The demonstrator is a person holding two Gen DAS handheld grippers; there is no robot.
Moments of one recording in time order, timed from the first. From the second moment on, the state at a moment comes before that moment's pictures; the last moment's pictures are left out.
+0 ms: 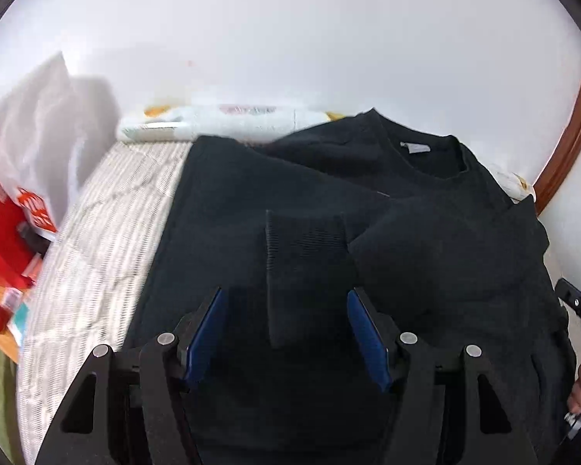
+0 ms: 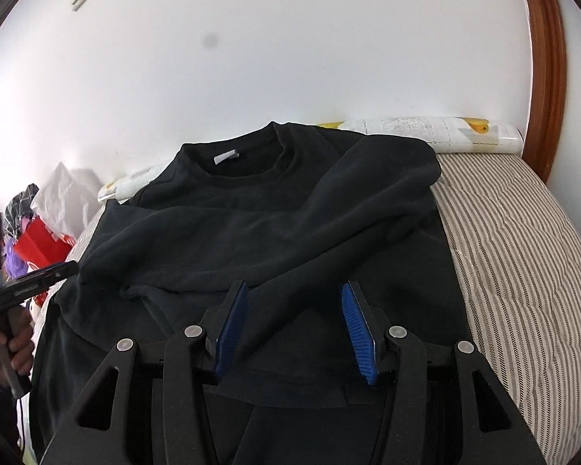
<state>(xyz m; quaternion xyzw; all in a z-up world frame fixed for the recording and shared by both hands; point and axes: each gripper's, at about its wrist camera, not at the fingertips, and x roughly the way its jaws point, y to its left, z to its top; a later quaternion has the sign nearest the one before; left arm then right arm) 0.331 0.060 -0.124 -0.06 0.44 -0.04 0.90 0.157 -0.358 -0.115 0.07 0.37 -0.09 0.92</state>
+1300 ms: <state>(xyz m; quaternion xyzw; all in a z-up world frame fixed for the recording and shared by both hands) 0.279 0.103 -0.125 -0.07 0.41 -0.01 0.91 0.152 -0.374 -0.127 0.02 0.39 -0.20 0.90</state>
